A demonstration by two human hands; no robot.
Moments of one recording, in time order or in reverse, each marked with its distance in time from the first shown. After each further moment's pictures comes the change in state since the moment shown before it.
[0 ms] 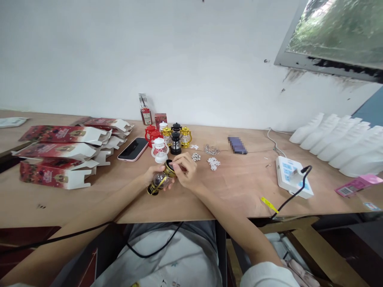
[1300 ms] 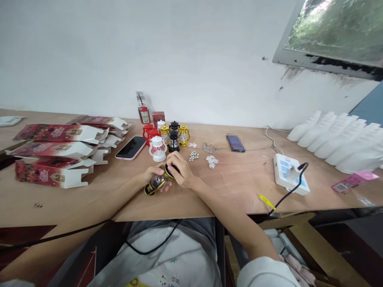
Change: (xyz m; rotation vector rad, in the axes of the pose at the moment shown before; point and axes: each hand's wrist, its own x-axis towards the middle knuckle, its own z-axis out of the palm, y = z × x) left_hand 0.006 -0.021 -0.020 -0.171 -0.218 0.012; right_hand 0.007 -0.001 -0.006 0.166 -0.373 0.000
